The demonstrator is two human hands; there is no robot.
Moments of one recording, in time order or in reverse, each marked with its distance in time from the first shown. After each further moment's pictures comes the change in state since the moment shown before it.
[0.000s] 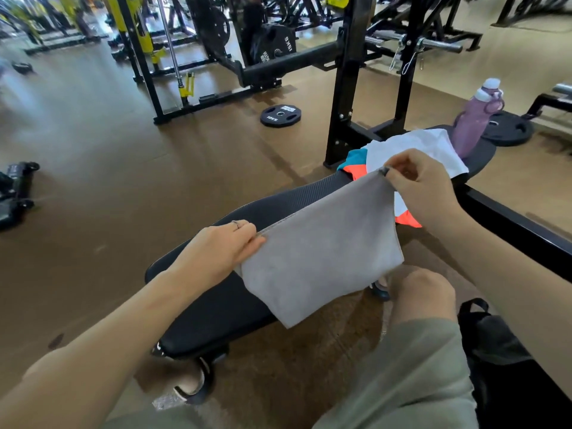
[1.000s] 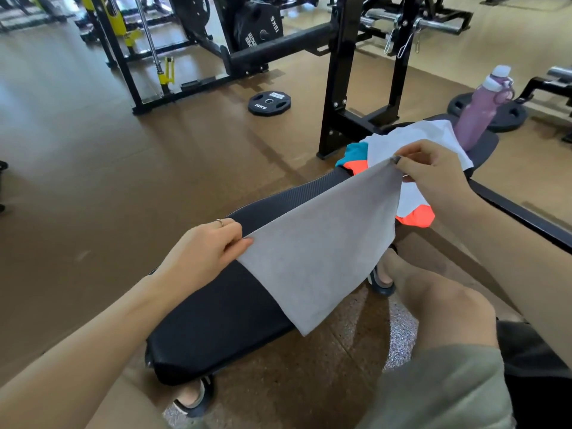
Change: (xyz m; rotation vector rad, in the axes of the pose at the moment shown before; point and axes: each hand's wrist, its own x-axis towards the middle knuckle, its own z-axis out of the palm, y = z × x) left_hand 0.014 -0.059 0.027 -0.234 -0.052 -0.170; right_hand 0.051 0.004 0.016 0.095 0.028 0.198
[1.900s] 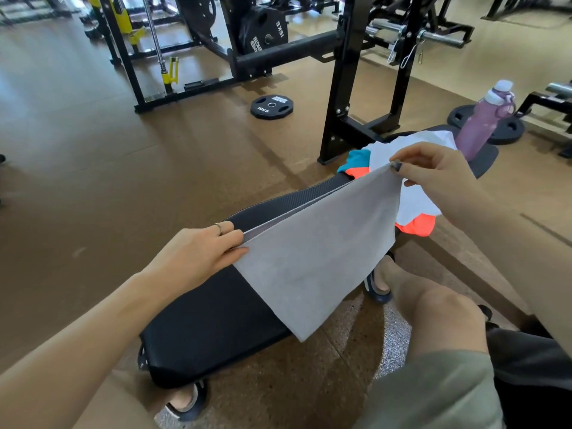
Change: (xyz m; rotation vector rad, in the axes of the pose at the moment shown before) left_hand -0.006 -0.012 -0.013 0.231 -0.048 0.184; right_hand 0.003 -0.013 -0.010 -0.032 -0.139 -0.130
